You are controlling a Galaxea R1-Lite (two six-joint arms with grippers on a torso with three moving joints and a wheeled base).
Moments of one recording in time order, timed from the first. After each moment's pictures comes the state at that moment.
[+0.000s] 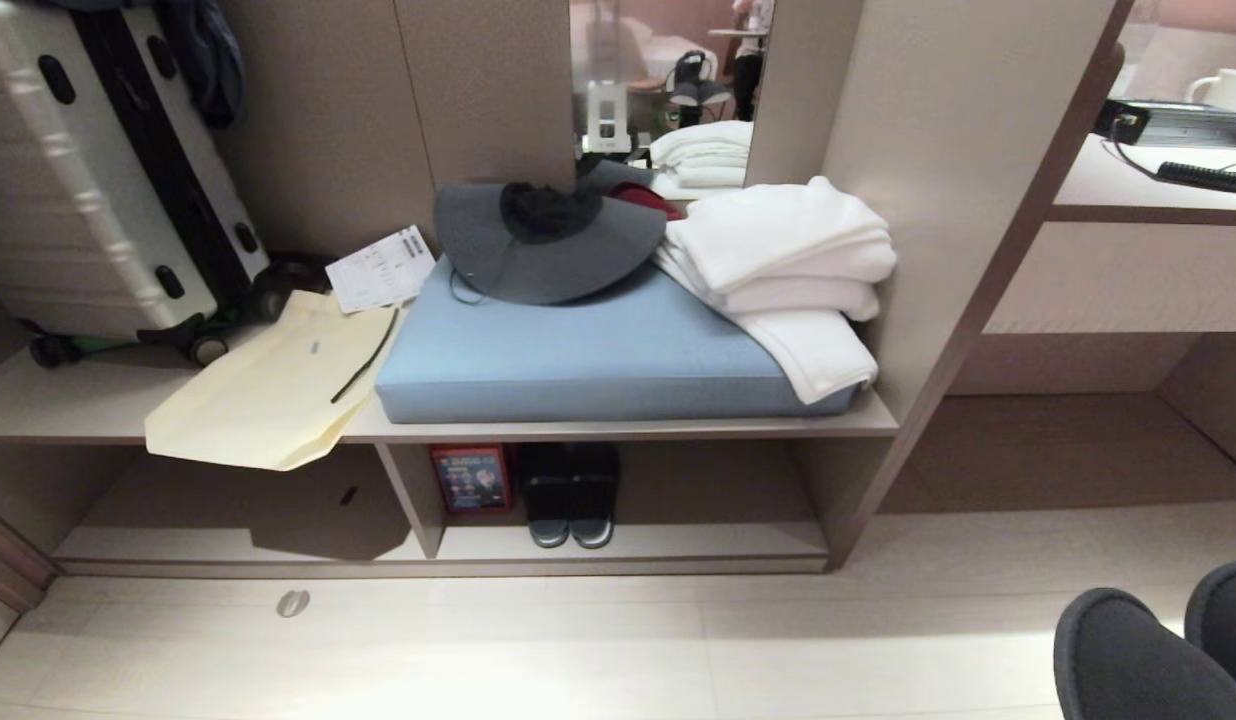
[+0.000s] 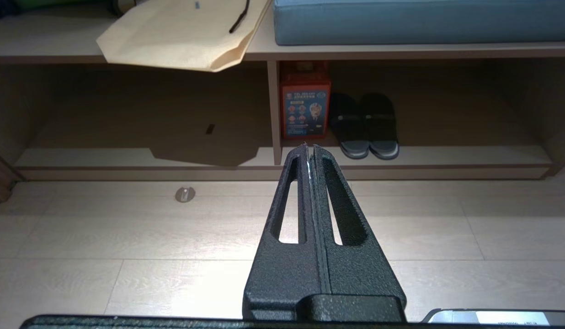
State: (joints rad) left arm 0.00 0.00 0.00 0.00 0.00 -0.01; right arm 0.01 0.00 0.00 0.00 0.01 -0.10
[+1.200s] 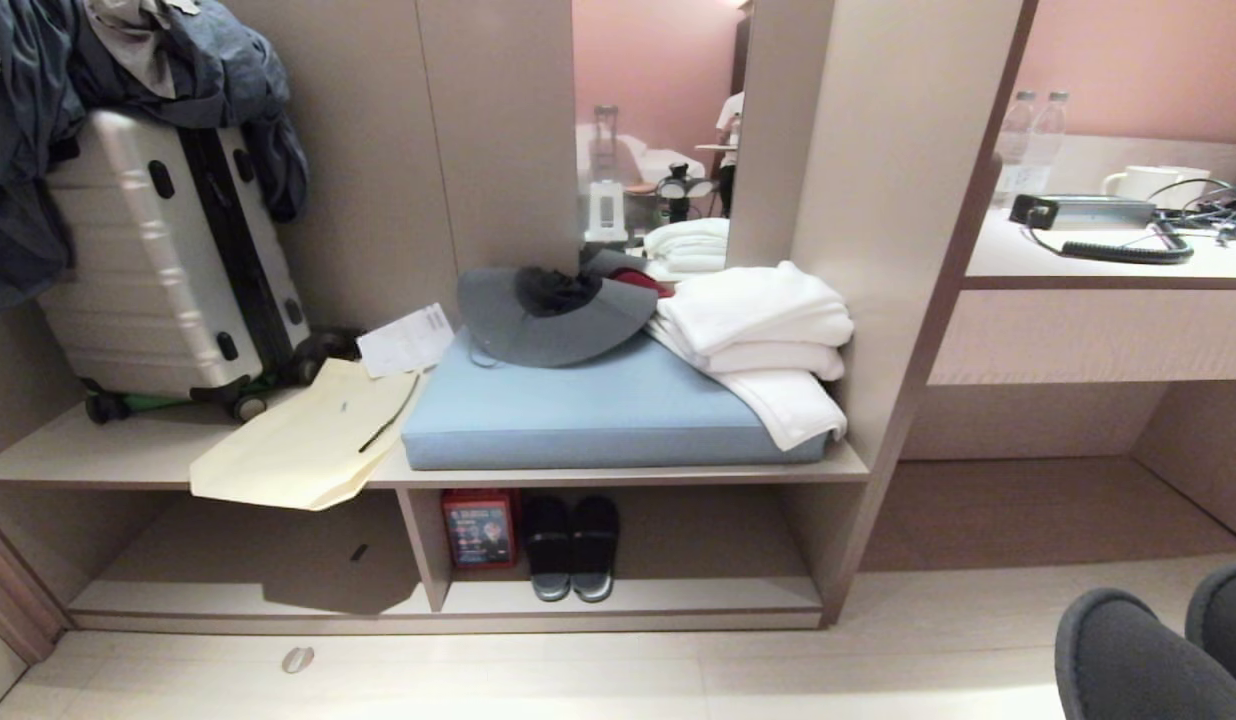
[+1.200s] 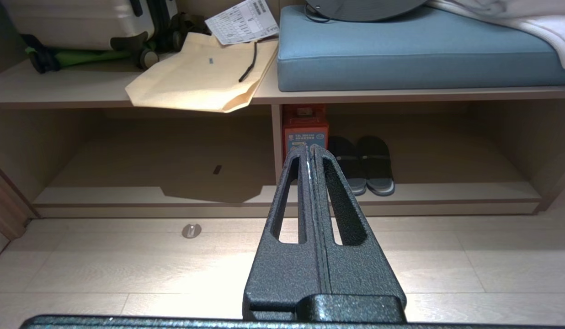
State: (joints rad) left arm 0.00 0.00 0.00 0.00 0.00 0.00; right arm 0.01 0.00 0.00 0.00 0.01 -0.10
